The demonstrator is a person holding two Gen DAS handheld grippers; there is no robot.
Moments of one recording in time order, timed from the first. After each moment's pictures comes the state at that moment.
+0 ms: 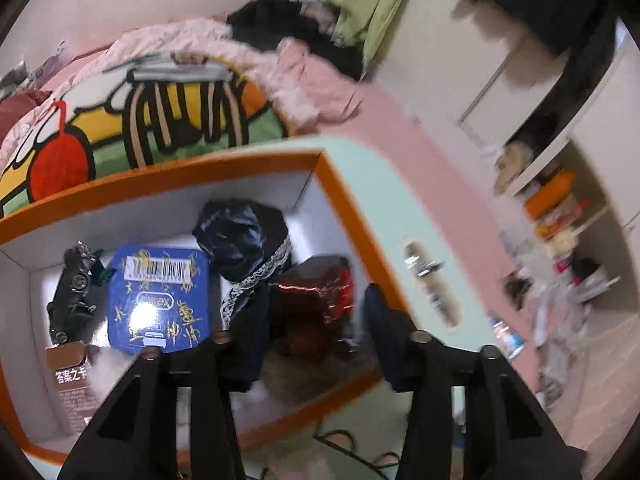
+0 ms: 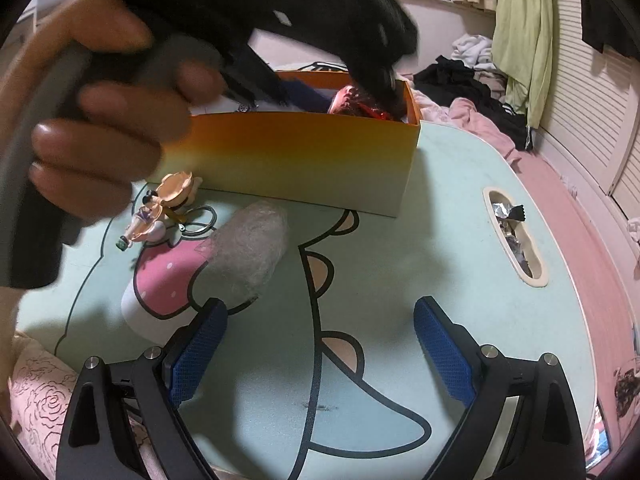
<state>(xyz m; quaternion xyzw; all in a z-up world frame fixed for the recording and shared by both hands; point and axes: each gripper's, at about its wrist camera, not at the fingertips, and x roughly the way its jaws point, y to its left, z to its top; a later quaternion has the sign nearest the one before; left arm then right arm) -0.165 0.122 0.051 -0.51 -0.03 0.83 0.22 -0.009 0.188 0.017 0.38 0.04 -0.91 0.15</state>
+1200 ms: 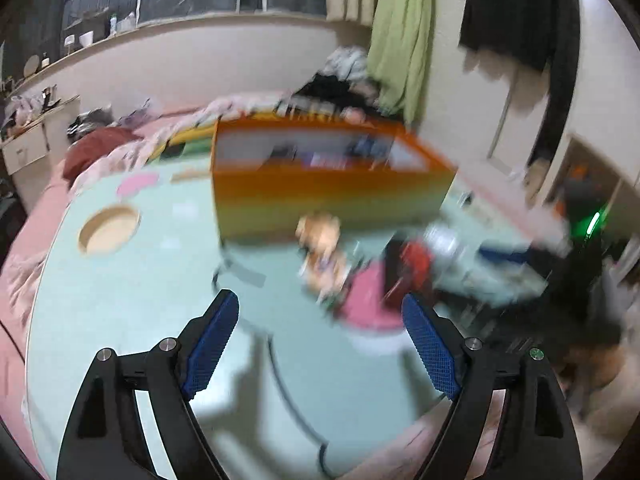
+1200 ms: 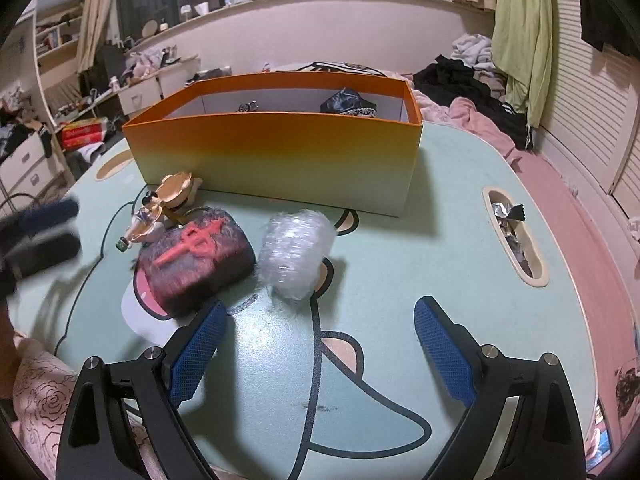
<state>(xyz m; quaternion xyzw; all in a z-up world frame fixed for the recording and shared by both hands) 0.030 -0.011 0.029 -0.36 0.00 0.92 0.12 -0.012 0.188 0.015 0.38 0.04 -0.91 0.15</state>
